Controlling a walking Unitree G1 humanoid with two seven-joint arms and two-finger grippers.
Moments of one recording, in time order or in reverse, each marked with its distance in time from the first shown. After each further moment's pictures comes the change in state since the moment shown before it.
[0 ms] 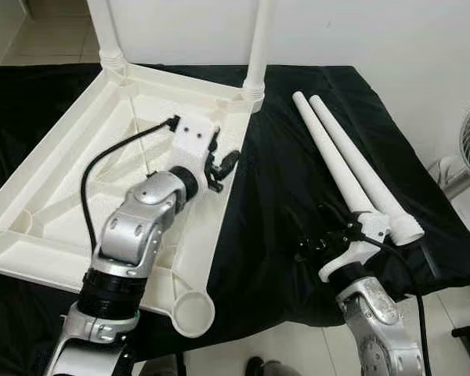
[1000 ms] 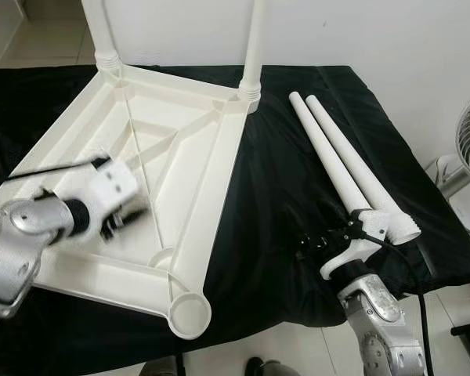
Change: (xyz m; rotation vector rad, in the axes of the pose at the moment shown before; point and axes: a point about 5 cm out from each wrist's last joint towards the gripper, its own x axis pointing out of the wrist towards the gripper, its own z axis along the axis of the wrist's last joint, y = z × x) left arm -0.087 0.046 -0.060 0.469 0.546 -0.343; right arm 0.003 -0.002 0.003 -0.021 -0.011 0.020
